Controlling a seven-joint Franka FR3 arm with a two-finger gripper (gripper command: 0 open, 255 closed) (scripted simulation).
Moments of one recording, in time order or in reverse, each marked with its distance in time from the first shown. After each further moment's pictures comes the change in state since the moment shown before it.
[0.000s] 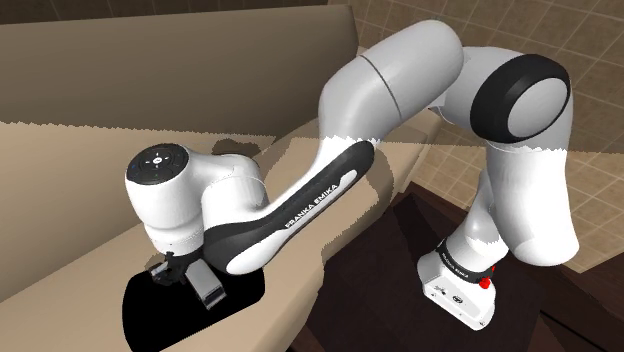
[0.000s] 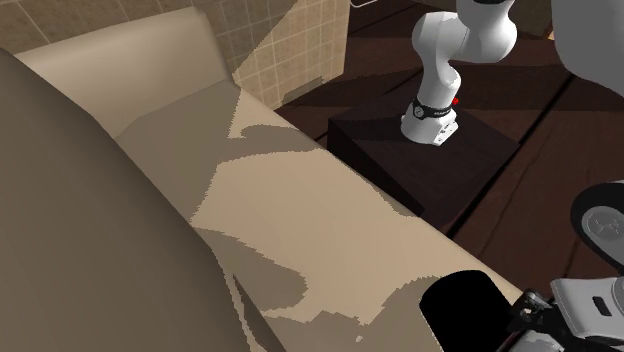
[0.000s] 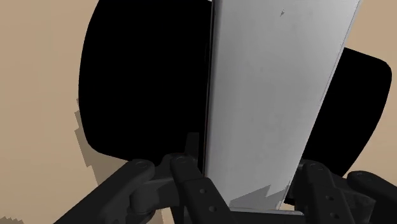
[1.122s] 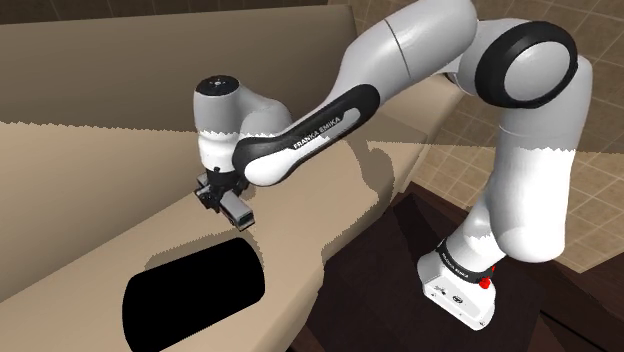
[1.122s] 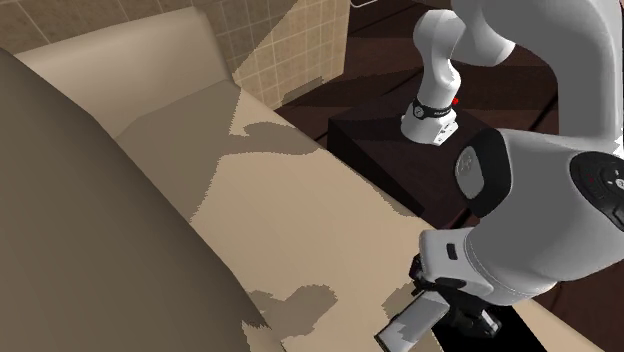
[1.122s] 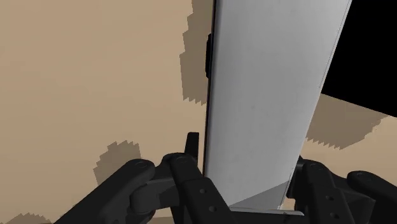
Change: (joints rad) arm -0.263 -0.132 -0.020 -0.134 0.077 0.041 -0.304
